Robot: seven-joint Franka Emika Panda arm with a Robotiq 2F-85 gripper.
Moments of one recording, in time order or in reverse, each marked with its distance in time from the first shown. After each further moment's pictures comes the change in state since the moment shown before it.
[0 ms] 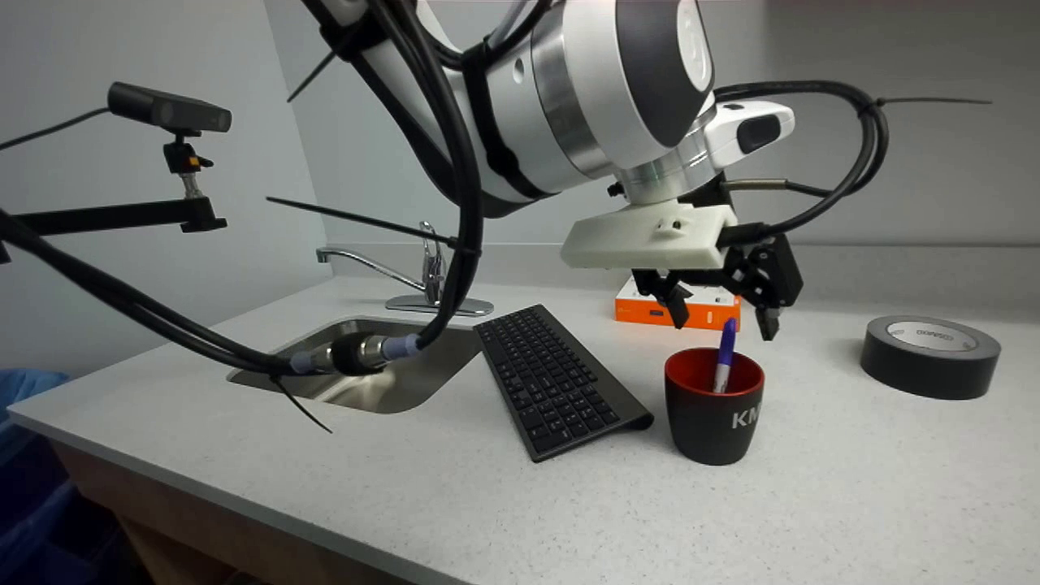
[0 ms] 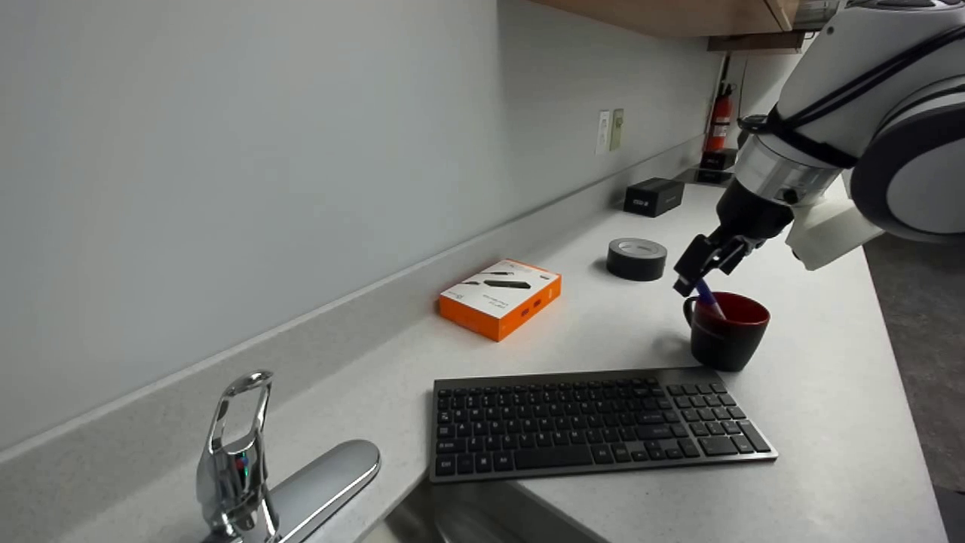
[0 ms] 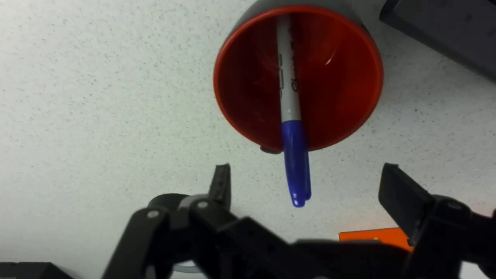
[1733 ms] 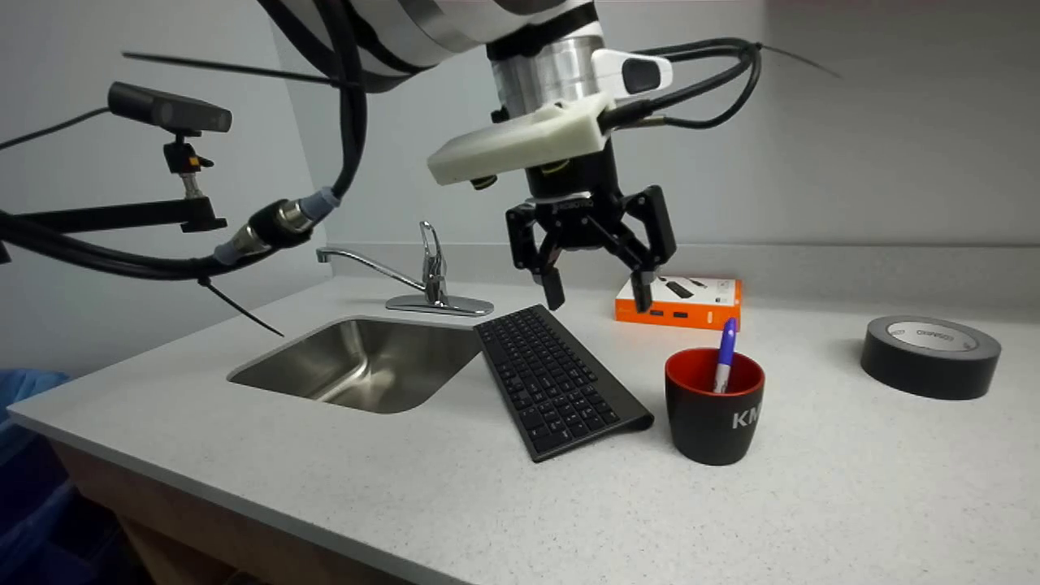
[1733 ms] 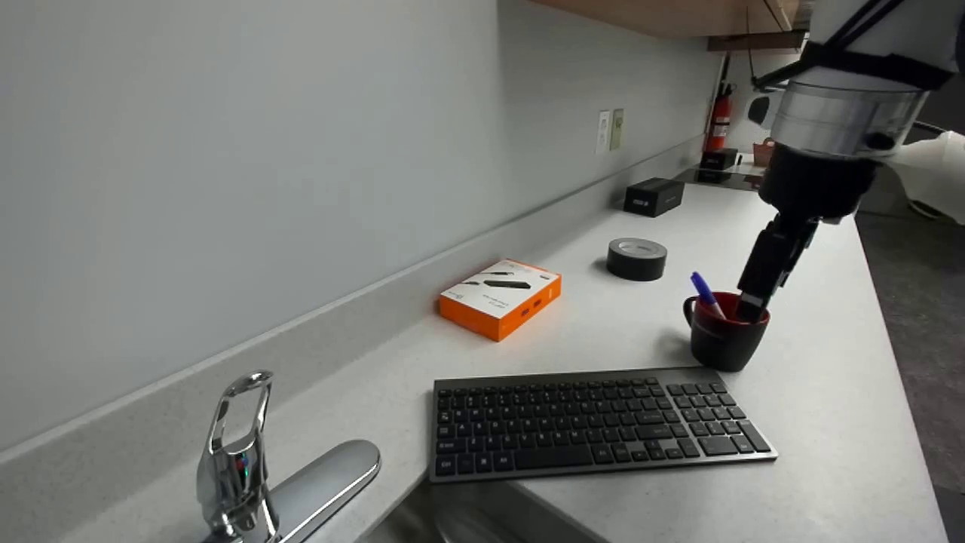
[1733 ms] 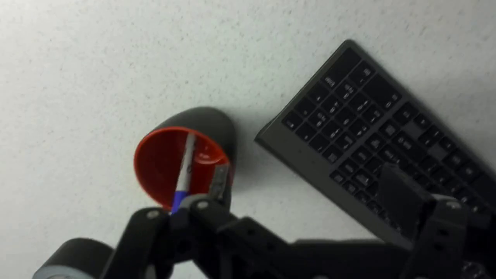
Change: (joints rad) arm 0.167 -0.254 0.031 -0.025 0.226 -0.496 -0.278
